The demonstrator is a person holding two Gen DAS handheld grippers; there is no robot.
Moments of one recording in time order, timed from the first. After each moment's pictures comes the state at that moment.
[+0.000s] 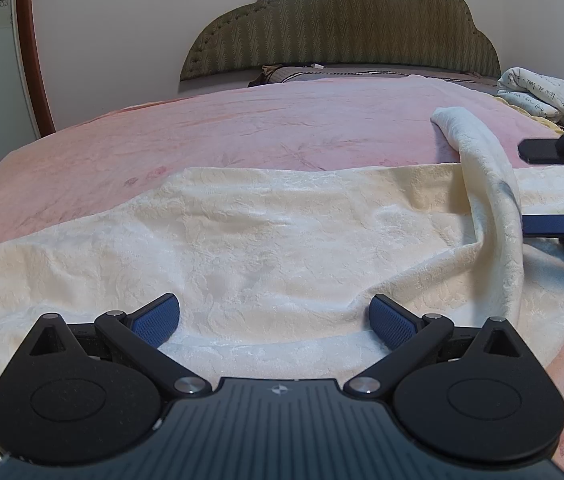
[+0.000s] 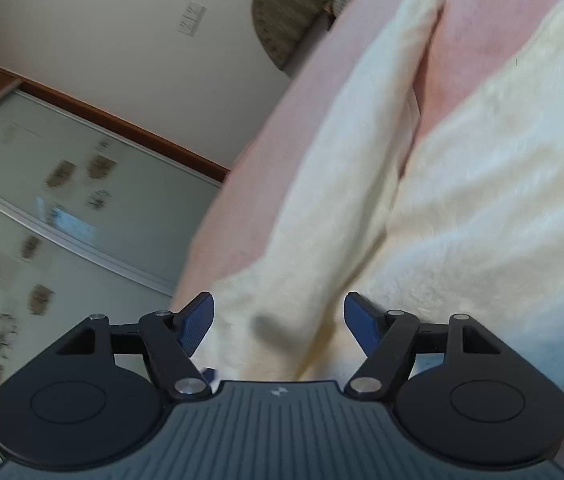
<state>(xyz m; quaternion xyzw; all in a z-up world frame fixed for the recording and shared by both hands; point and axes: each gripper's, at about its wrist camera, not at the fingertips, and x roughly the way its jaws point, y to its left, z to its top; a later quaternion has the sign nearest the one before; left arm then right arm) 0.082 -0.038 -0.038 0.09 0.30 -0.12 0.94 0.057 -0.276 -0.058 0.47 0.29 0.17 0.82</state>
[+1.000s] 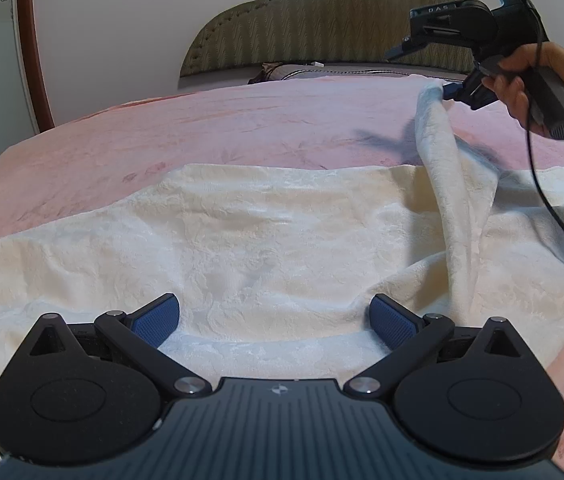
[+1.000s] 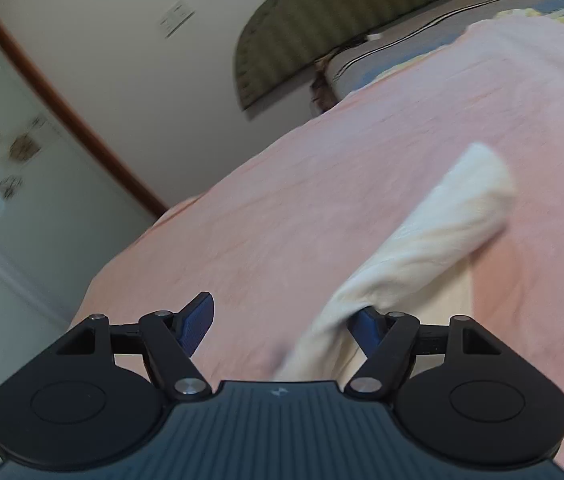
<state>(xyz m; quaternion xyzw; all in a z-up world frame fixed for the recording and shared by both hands) 0.082 -0.040 -0.040 0.09 0.31 -0.12 0.94 0.240 -0.293 0.016 0.33 0.29 0.06 0.90</state>
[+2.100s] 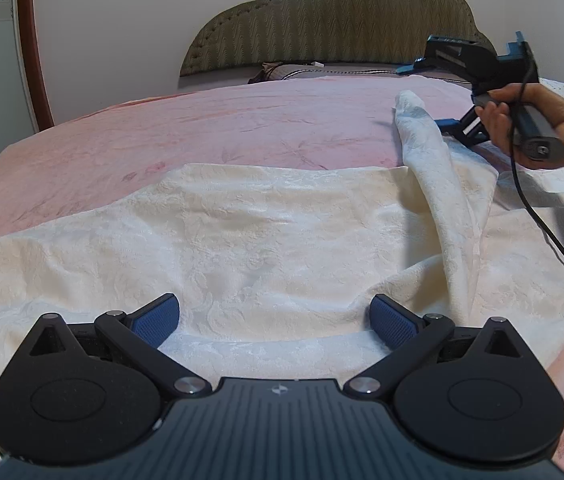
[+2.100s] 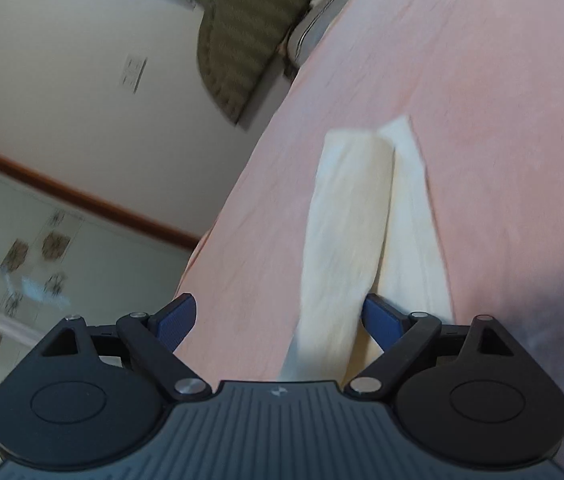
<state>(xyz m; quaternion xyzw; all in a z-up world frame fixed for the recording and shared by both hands) 0.082 -0.040 -0.041 0.08 0.31 -0.12 0.94 0.244 -0.351 -0.051 0.51 0.26 0.08 0.82</state>
